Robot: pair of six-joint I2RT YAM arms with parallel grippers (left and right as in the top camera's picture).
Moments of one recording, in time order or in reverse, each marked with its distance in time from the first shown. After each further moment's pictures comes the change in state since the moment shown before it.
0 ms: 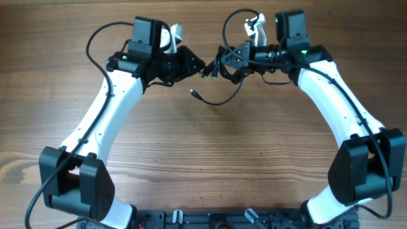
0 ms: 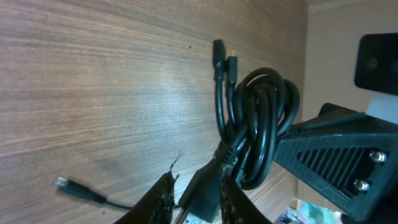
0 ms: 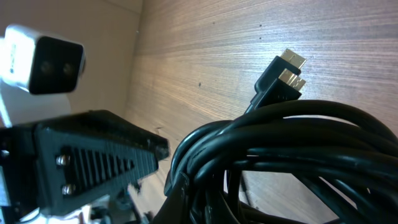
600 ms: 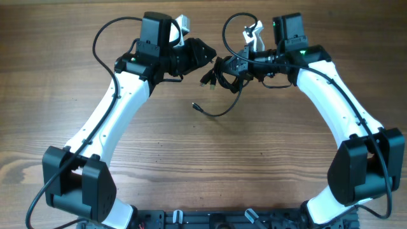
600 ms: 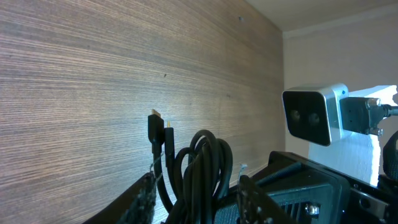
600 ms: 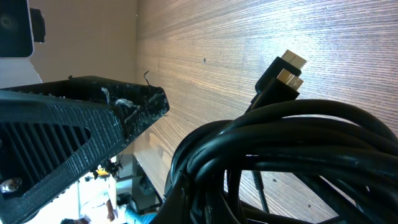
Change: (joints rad) left arm -0.048 0.001 0.000 0.162 -0.044 -0.111; right arm 0.010 0.000 0.000 -0.093 -0.037 0.034
